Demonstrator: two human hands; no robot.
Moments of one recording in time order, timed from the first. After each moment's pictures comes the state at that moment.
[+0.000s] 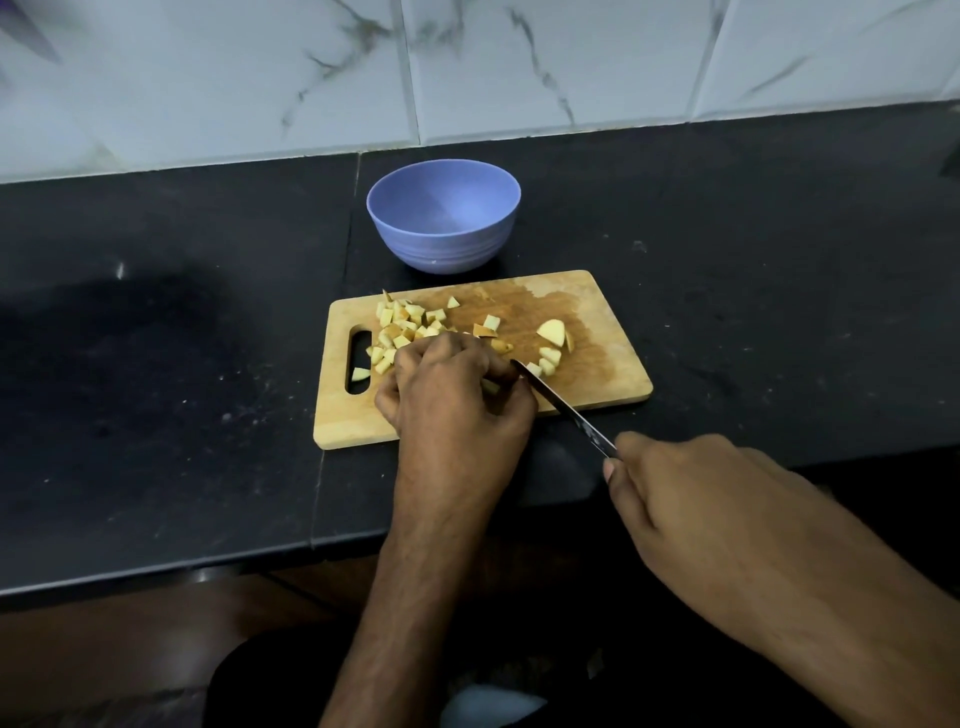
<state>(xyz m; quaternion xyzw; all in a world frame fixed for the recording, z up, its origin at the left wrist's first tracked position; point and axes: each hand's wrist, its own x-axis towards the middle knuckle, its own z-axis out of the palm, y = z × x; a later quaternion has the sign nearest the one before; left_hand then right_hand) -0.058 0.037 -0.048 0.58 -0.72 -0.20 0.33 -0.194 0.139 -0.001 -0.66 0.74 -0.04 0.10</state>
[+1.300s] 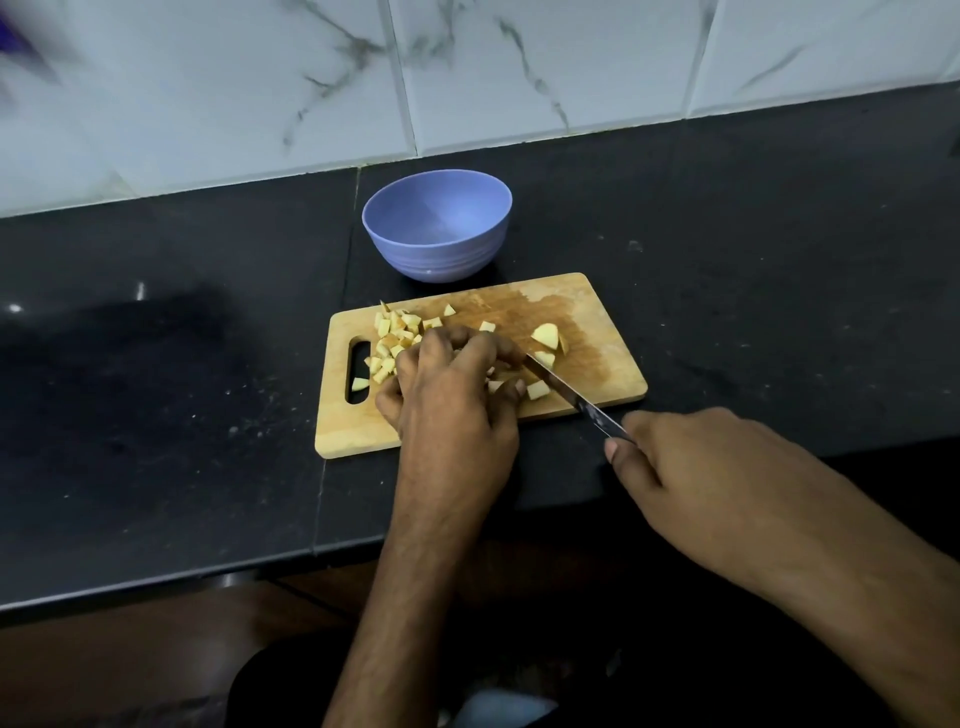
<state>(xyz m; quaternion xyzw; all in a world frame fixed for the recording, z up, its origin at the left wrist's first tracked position) -0.062 0.036 -0.048 0.56 -0.75 -0.18 0.31 -0.214 0.124 -0.005 -0.63 0.76 -0.03 0.13</state>
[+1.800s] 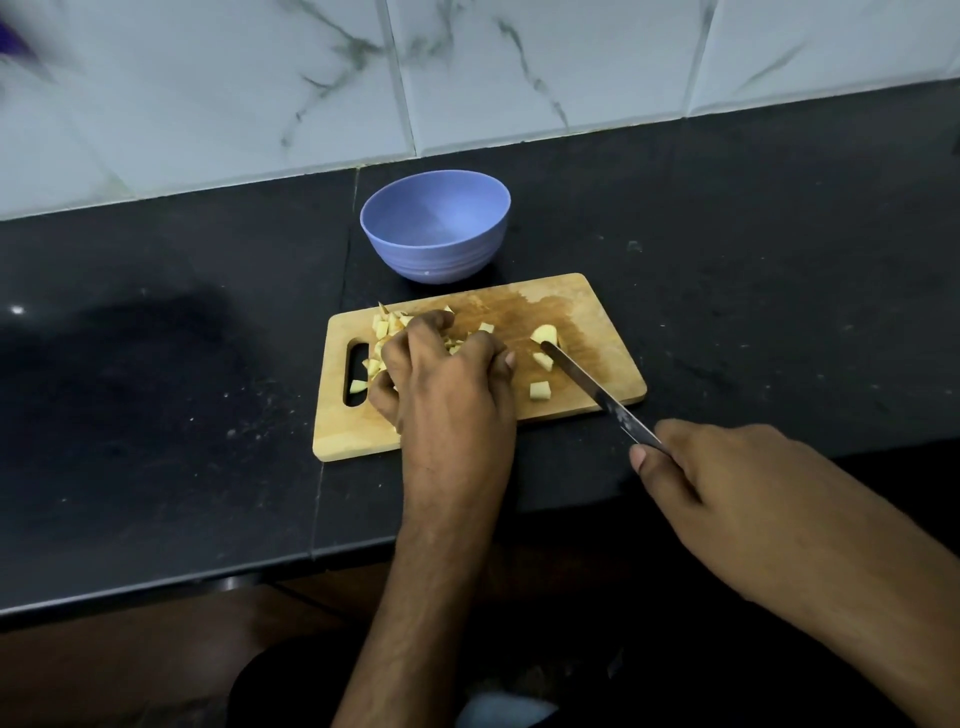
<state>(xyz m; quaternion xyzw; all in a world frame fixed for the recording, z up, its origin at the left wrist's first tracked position) -0.073 0.030 -0.053 0.60 -0.73 -0.09 0.32 -0.225 0.138 -0.008 -0.62 0.78 -0.05 0.12</state>
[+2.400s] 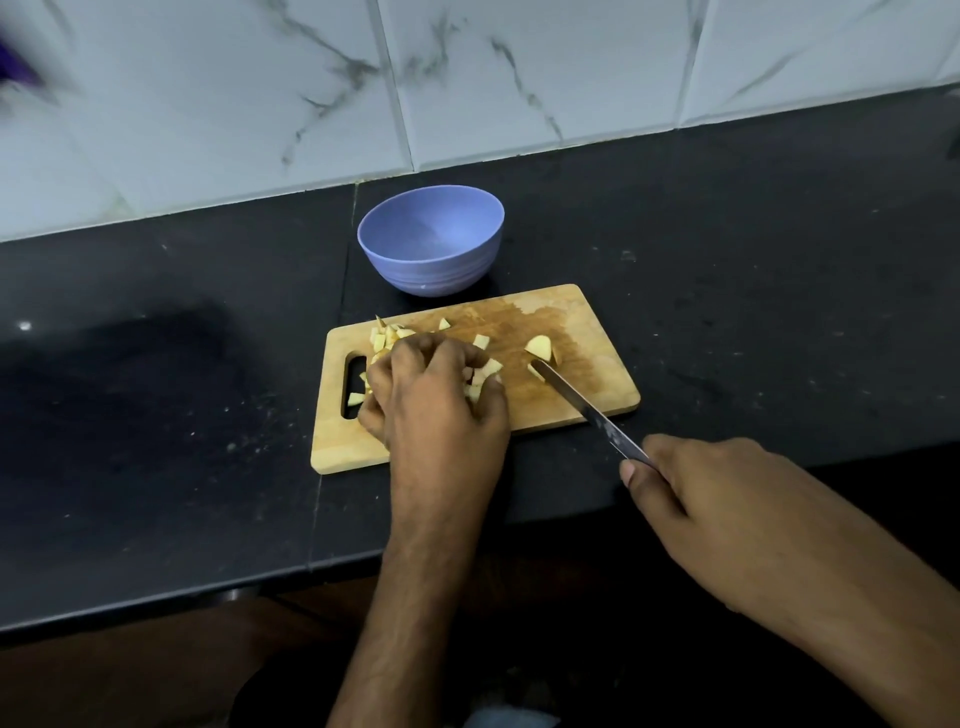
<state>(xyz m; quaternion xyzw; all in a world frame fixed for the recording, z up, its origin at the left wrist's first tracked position) -0.067 0.029 -0.049 0.62 -0.69 -0.14 0.33 -0.224 0.139 -0.009 -0.62 0.77 -0.06 0.14</state>
